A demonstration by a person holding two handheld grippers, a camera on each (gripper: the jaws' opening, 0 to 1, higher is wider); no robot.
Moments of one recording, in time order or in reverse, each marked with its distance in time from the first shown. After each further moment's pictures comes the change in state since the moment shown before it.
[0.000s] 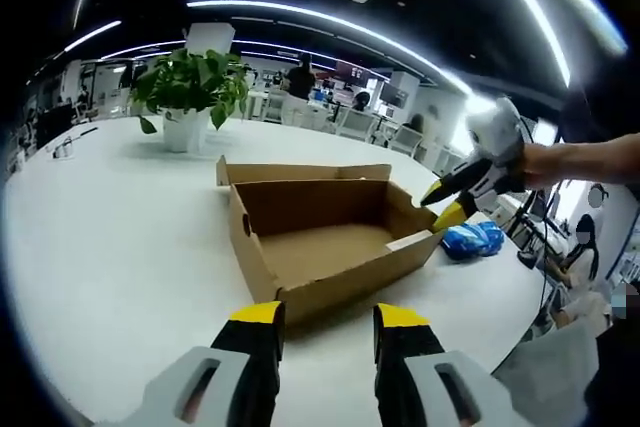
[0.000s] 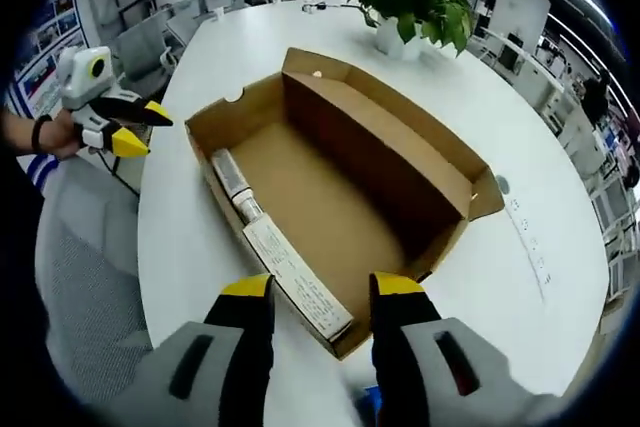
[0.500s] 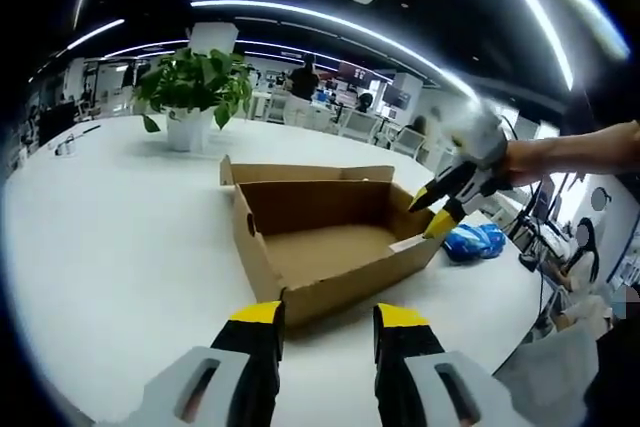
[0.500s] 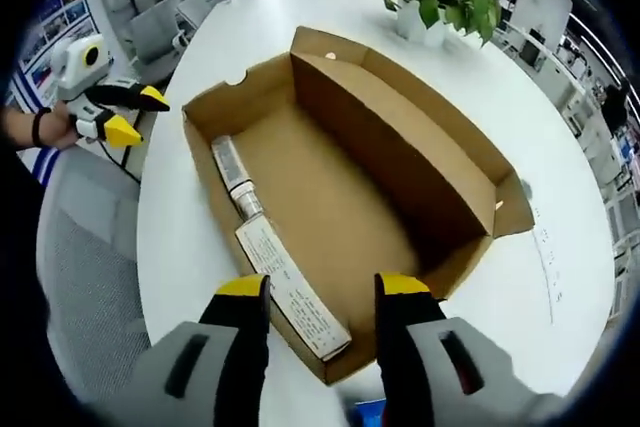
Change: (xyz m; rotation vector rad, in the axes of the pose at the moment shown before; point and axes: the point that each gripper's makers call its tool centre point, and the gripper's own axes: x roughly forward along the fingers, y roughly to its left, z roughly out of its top) left arm -0.001 0.003 0.000 -0.010 -0.005 0.009; right arm 0.023 -0.001 0.001 -0.031 0.078 0.096
